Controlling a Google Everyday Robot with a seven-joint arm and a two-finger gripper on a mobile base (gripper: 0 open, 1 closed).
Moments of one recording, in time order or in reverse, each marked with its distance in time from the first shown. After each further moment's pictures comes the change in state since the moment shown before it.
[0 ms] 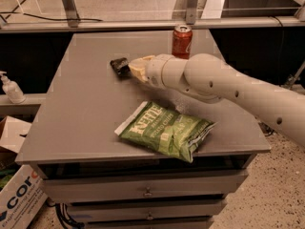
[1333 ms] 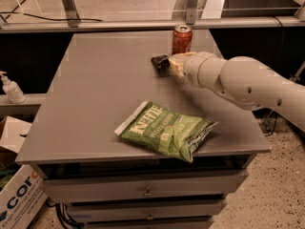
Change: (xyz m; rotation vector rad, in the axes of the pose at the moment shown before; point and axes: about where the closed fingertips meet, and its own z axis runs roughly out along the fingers) arm 0.029 -0.086 -0.089 0.264 0.067 0.046
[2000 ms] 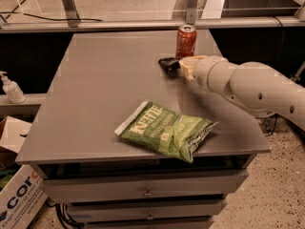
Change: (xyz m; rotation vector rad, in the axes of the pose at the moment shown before) arm 0.017 -0.020 -0.022 0.064 0.024 0.044
